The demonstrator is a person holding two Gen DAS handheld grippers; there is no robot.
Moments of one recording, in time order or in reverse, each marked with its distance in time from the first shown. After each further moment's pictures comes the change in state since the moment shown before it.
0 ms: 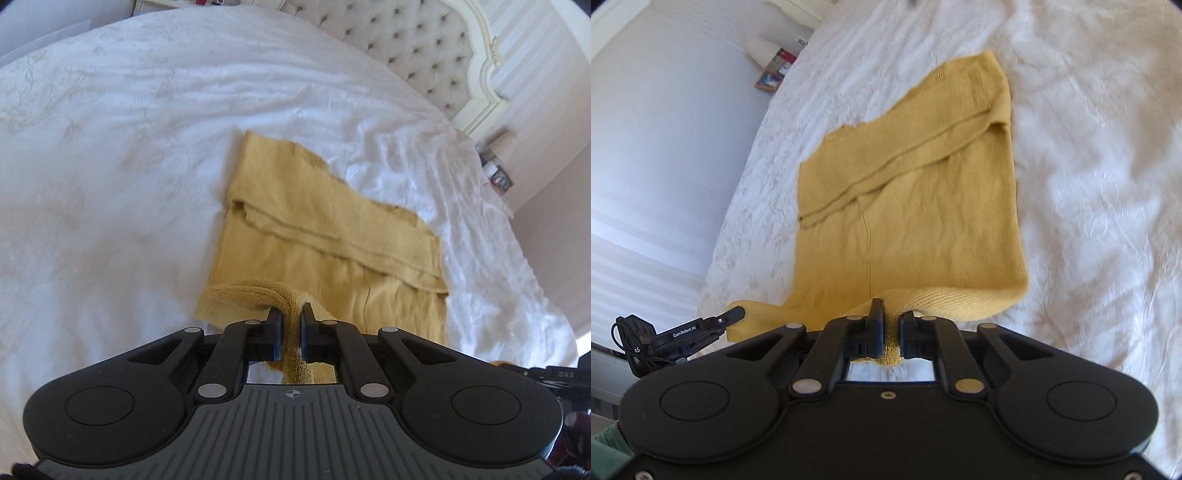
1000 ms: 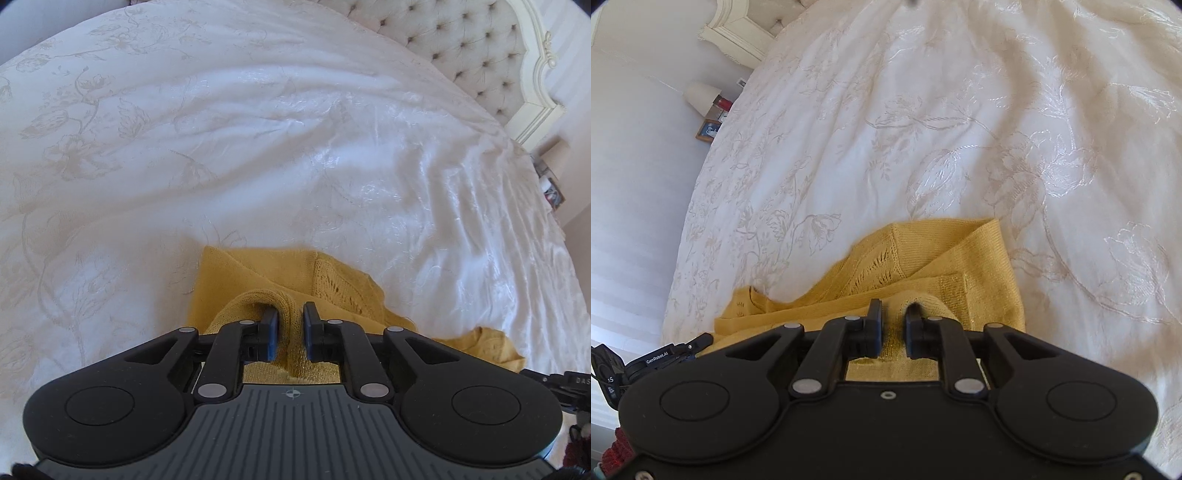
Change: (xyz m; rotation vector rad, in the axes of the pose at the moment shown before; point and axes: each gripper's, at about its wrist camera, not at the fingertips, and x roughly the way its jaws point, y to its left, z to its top) left arm 0.205 0.001 0.158 0.014 0.044 0.119; right arm 0.147 -0.065 0.216 0.067 -0.024 -0.124
